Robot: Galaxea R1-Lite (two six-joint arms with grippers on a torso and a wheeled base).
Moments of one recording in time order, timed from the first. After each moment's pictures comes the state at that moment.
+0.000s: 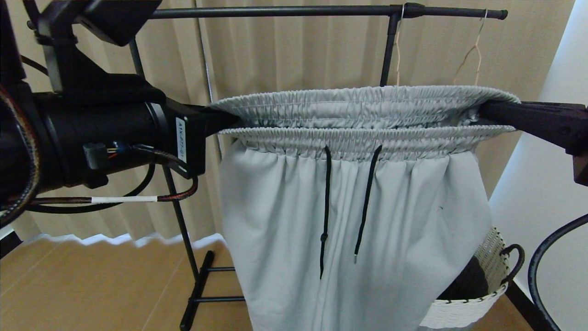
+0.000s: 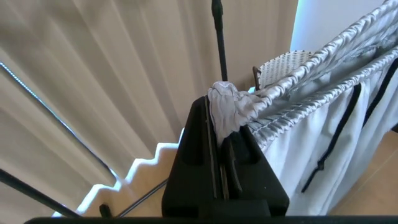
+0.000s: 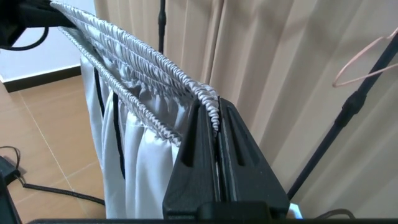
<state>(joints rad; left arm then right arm) -0.69 1.37 -1.15 -0.07 0.11 0.15 0.36 1.18 -0.94 -0.22 0.38 -0.01</state>
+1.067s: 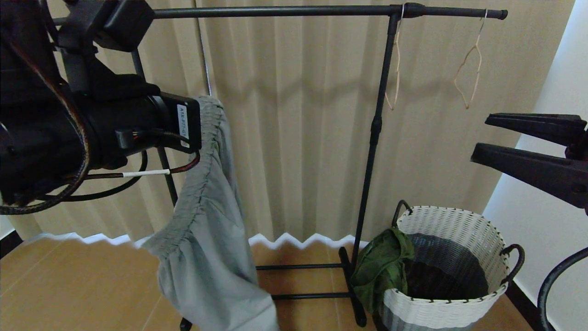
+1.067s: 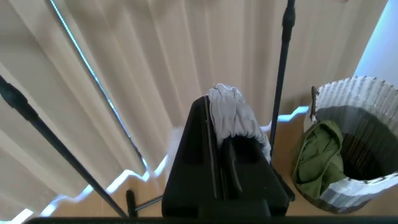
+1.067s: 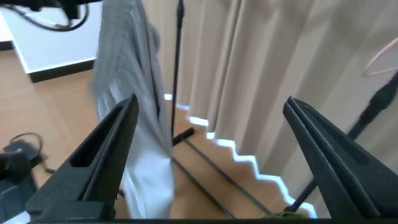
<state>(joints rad) -0.58 1.43 -1.12 -0.21 0.25 0.13 0.37 1.14 -0.86 -0.23 0.44 -0.01</state>
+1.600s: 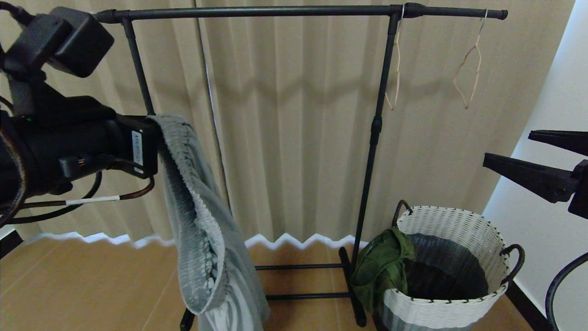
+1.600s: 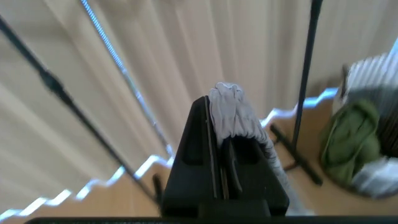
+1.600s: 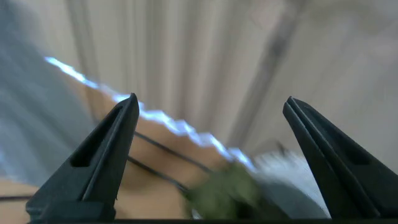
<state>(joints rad) -0.50 1.31 -1.01 -0.14 0.22 0.21 0.28 1.11 -0.82 -0.13 0.11 -0.12</state>
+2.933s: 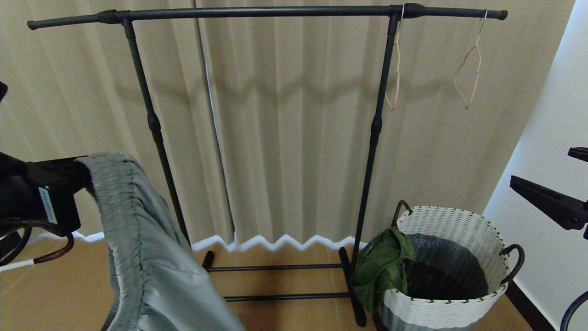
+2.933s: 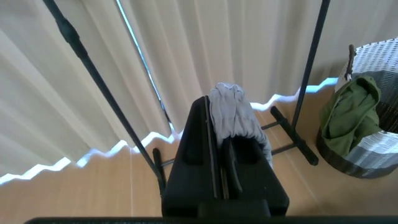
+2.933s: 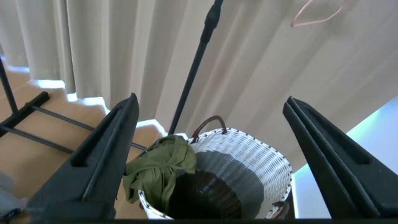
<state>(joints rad) -0.35 1.07 -0.78 -0.13 0.11 0.19 0.20 1.02 -0.66 -0.23 -0.01 -0.25</state>
